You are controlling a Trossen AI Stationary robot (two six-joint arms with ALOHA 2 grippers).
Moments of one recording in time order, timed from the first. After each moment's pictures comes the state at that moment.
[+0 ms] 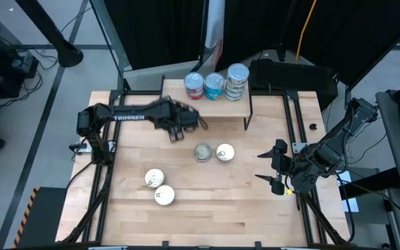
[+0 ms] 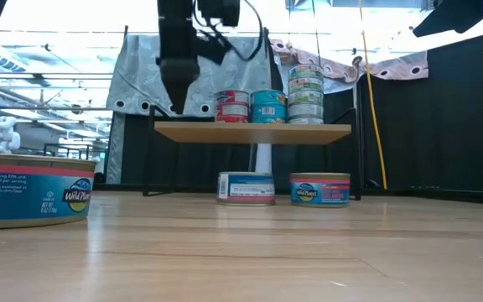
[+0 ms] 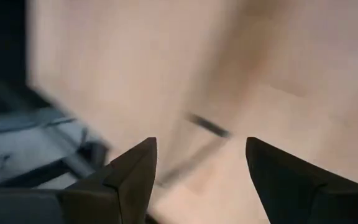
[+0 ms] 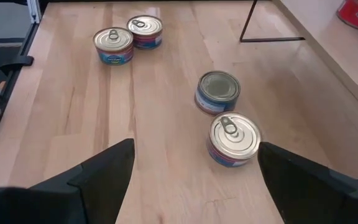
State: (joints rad) left arm 0.15 1.79 1.61 -1.33 -0.52 -0.18; right arm 0.77 0.96 0.86 -0.76 0.75 0.67
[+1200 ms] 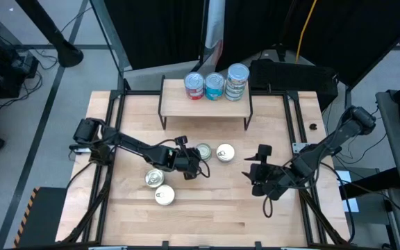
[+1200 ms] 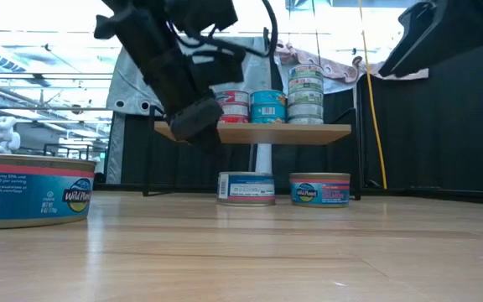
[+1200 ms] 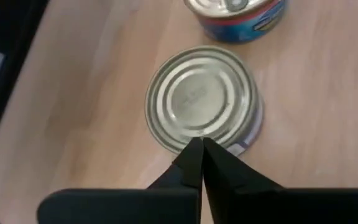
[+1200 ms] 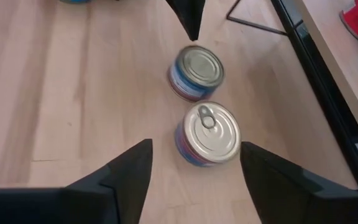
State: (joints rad) left arm -0.19 1.80 1.09 -0.33 -0.55 -0.18; right arm 0.63 1.25 0.86 -0.65 0.76 0.45
